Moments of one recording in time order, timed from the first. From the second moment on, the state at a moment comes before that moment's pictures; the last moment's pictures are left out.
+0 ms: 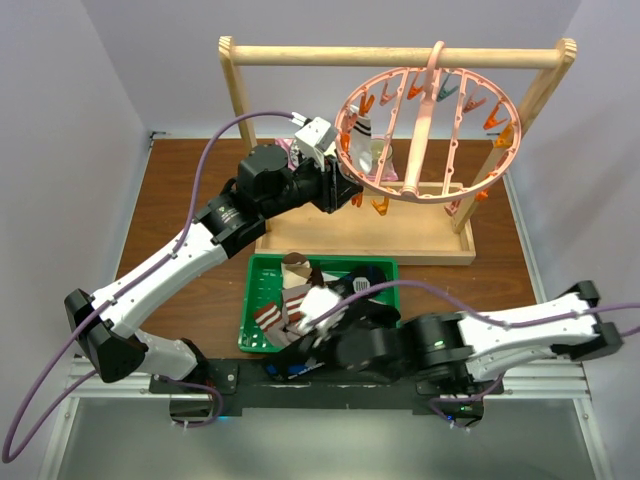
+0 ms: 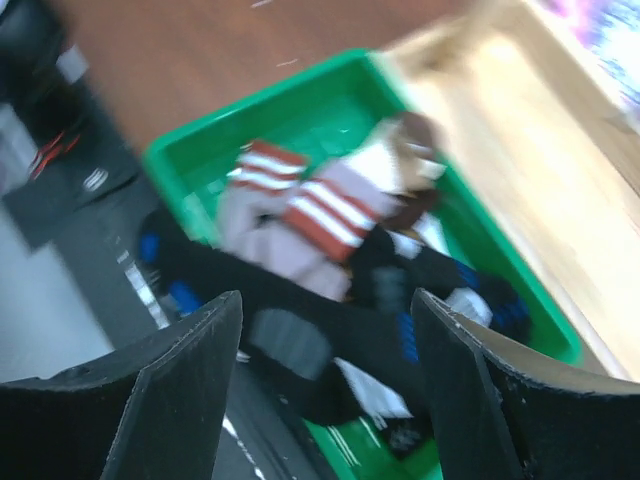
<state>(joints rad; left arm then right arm) -0.79 1.38 1.44 -0.19 0.18 -0.31 1.70 1.08 1.09 -0.61 0.76 0.26</state>
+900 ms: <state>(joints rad) -0.79 1.32 1.42 -0.20 0.18 -0.31 1.43 1.63 1.08 -0.19 0.04 -0.01</state>
